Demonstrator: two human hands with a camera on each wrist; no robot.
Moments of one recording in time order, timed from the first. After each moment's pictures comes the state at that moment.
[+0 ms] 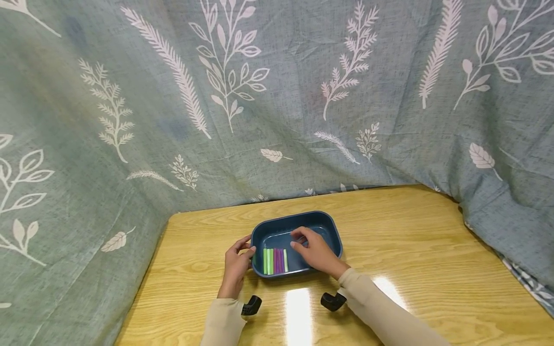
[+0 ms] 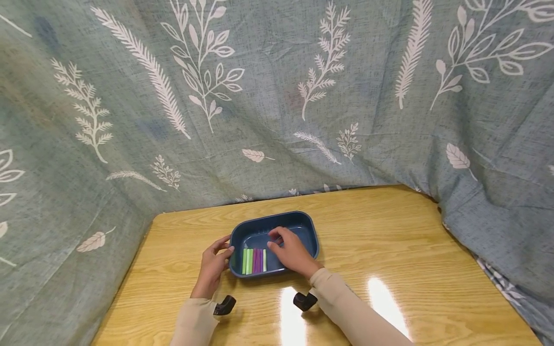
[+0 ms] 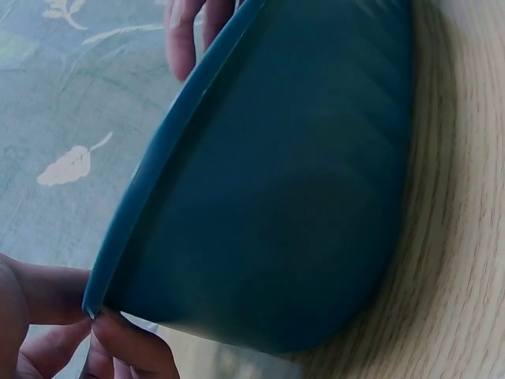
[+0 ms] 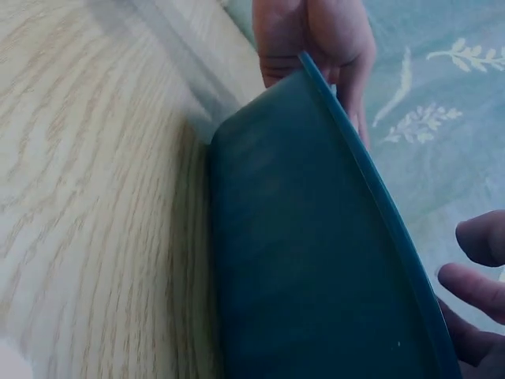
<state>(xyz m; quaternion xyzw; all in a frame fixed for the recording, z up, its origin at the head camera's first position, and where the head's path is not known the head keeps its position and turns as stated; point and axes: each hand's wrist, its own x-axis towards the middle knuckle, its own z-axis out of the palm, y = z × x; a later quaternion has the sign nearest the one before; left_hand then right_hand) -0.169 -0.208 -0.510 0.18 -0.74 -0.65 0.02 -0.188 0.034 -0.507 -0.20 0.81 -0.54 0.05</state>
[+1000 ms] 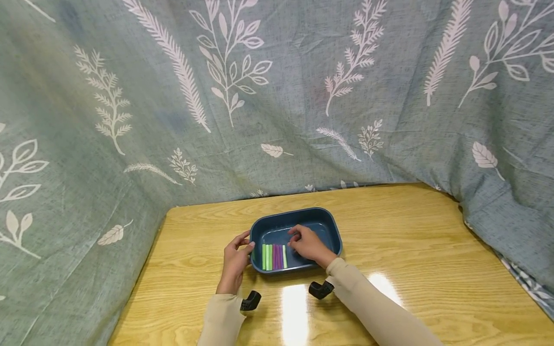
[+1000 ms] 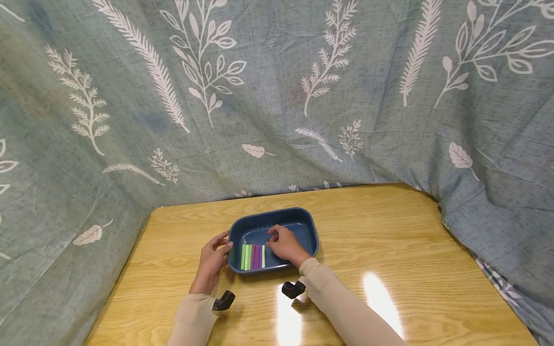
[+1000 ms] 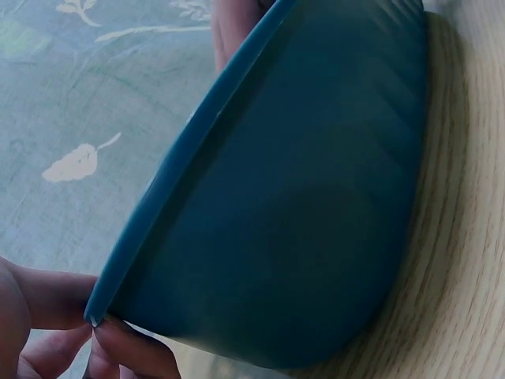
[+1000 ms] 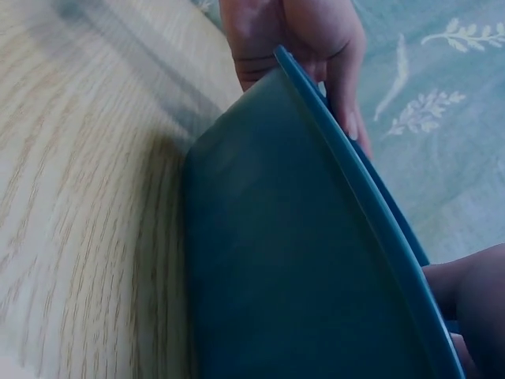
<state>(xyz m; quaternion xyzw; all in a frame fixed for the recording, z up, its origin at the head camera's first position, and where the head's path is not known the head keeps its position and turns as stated) -0.172 -0.209 -0.509 0.19 -0.72 -0.67 0.01 -0.206 0.011 -0.510 -0.09 0.80 -0.57 0.16</state>
